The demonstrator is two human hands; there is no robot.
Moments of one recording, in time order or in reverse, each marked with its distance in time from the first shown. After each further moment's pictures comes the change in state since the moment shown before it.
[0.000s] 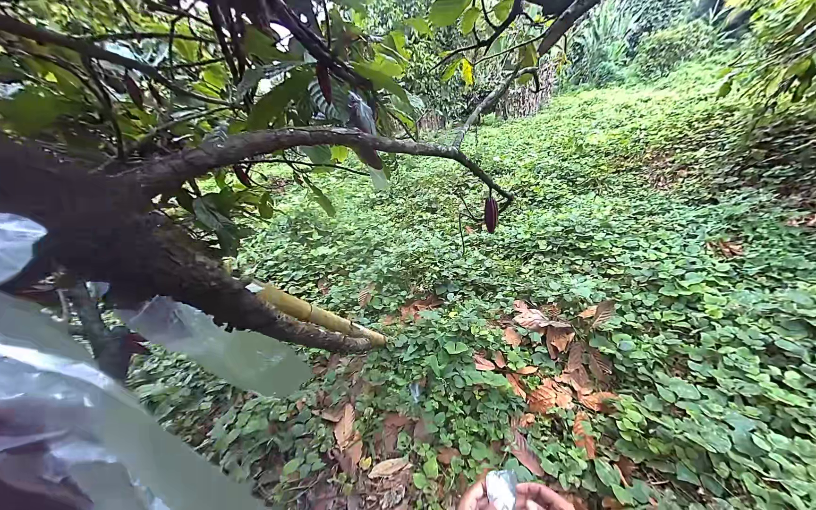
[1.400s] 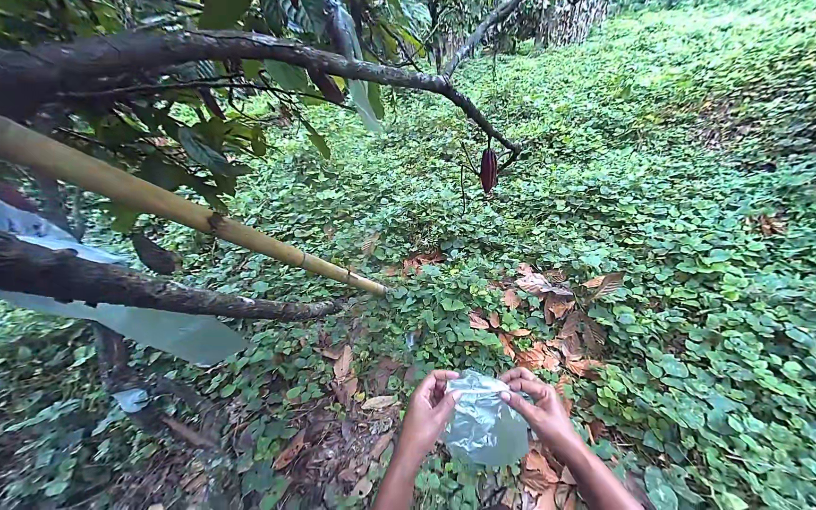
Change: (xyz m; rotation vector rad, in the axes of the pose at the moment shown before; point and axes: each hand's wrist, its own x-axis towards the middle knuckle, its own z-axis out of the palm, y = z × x) left_hand 0.059 0.075 0.016 0.240 0.235 0.258; right_hand 0.069 -0.101 -0.055 -0.256 -0.041 -0.494
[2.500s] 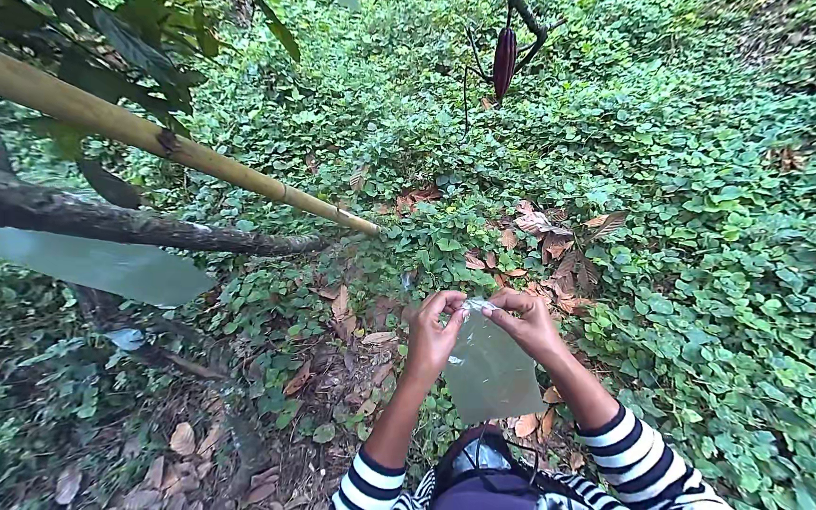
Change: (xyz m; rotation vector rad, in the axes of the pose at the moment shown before) left_hand 0.030 0.009 0.010 0.349 0.143 0.337; right_hand 0.047 -0.027 0.013 -0.095 -0.068 -0.039
